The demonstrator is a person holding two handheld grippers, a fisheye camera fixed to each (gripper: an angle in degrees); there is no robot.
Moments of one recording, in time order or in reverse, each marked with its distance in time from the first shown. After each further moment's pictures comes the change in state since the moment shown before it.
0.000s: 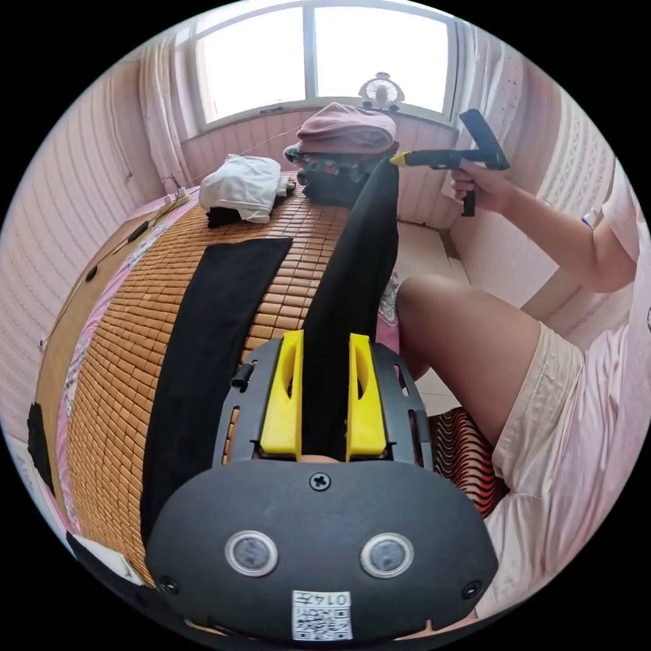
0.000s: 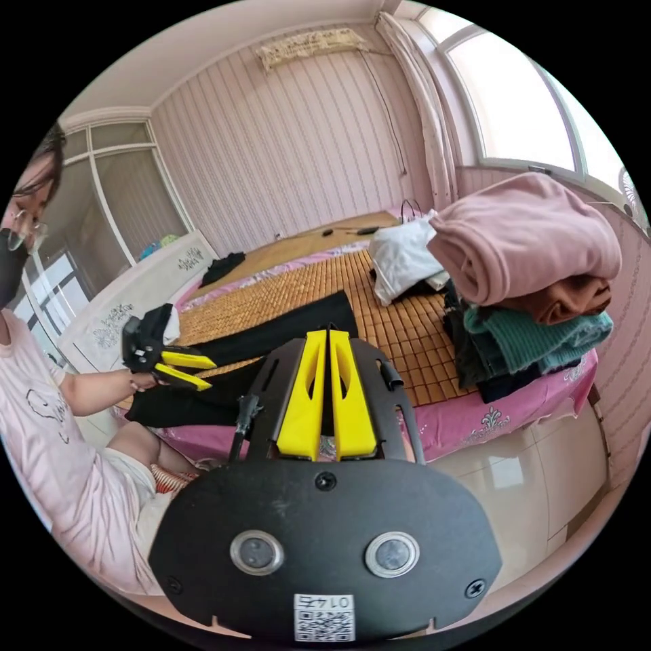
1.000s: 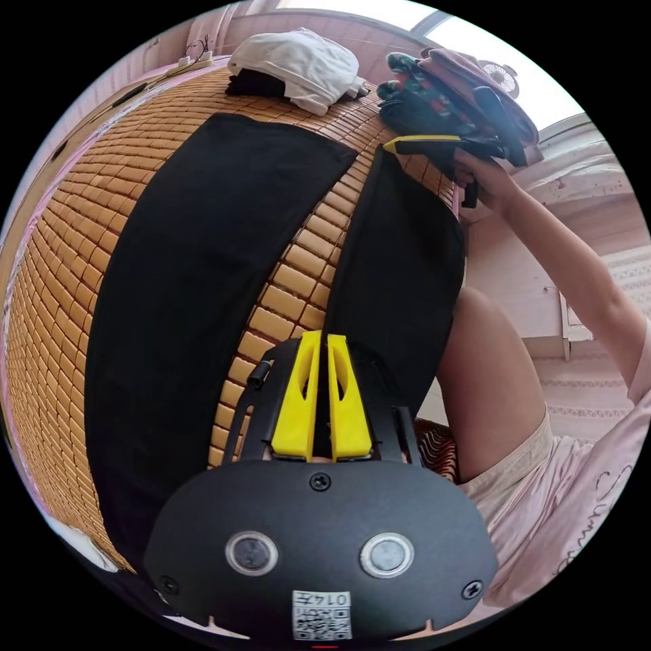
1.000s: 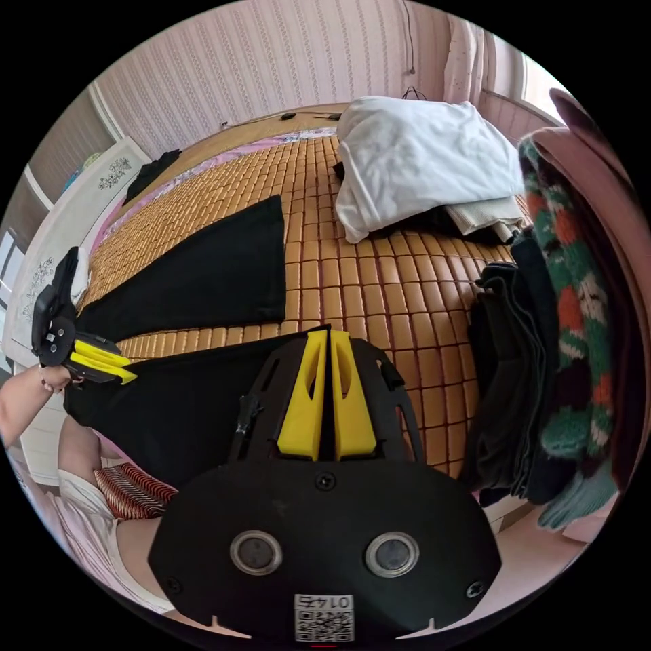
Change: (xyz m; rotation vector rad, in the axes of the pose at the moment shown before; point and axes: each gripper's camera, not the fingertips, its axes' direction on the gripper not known) left arm -0.131 -0.082 0.141 -0.365 0.249 -0.316; right arm 0.109 -0.081 0.296 -0.532 0.199 -0.040
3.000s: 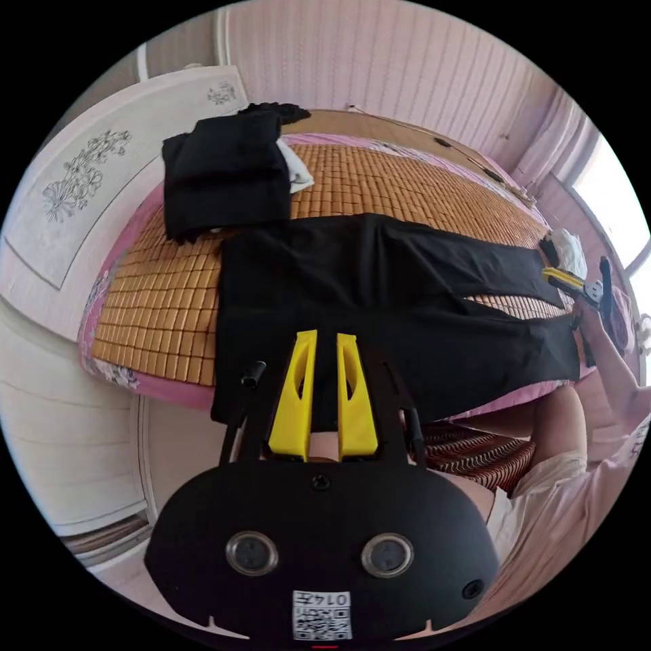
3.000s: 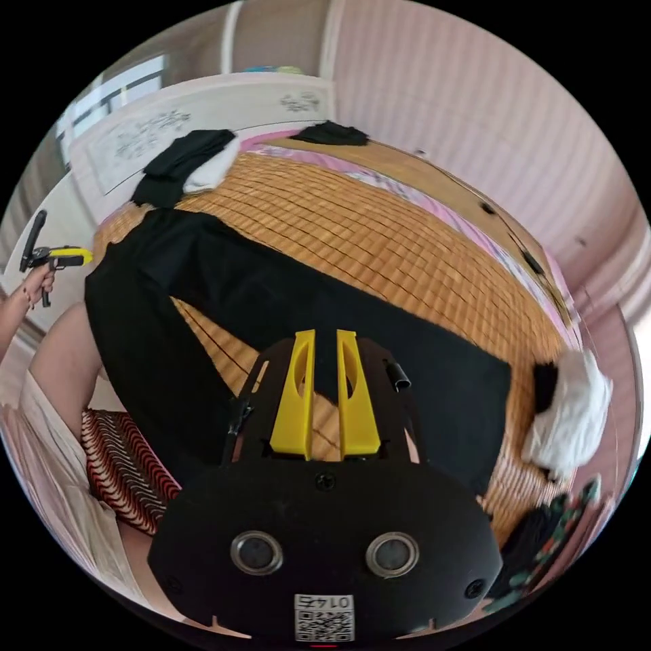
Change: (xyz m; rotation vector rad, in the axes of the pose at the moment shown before) left arm 0.026 0.665 -0.360 0.397 -0.443 -1.042; right arm -0.514 -0.052 0.236 0.127 -0.086 -0.738
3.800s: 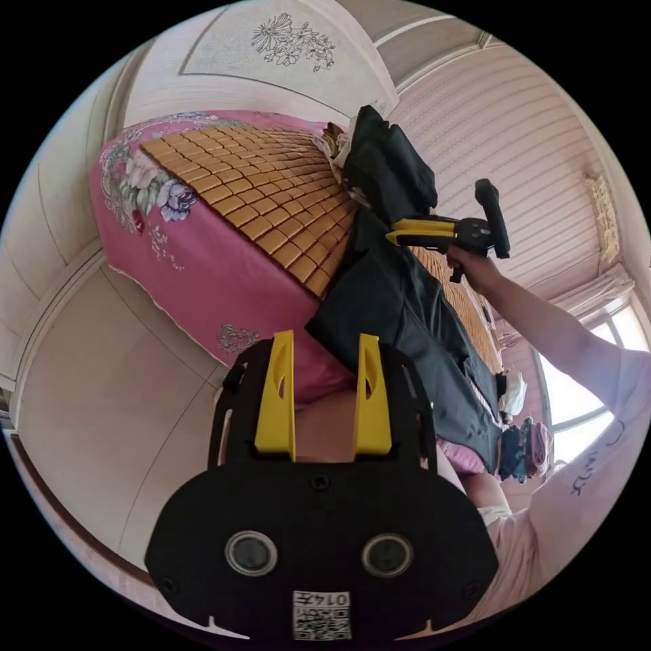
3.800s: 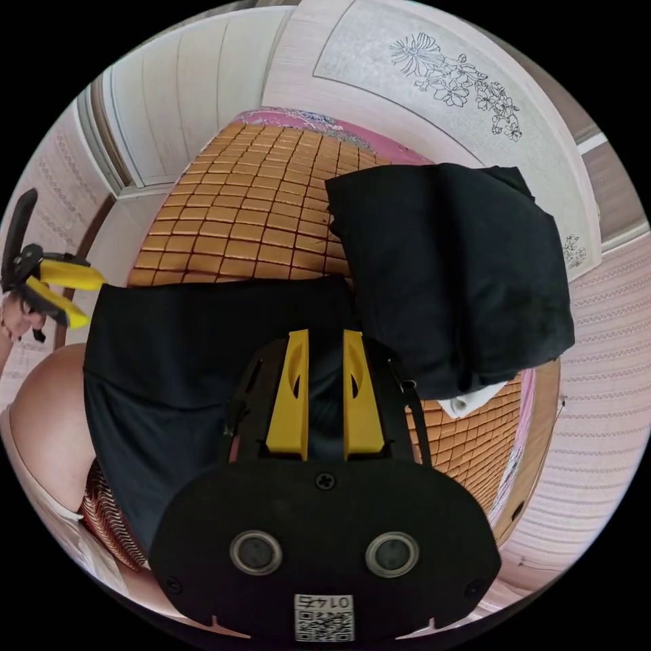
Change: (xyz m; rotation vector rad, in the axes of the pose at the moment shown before) left arm -0.291 0.164 -0.086 0.203 0.342 -0.573; right arm -0.486 -0.325 0.225 -0.111 -0.088 -0.872
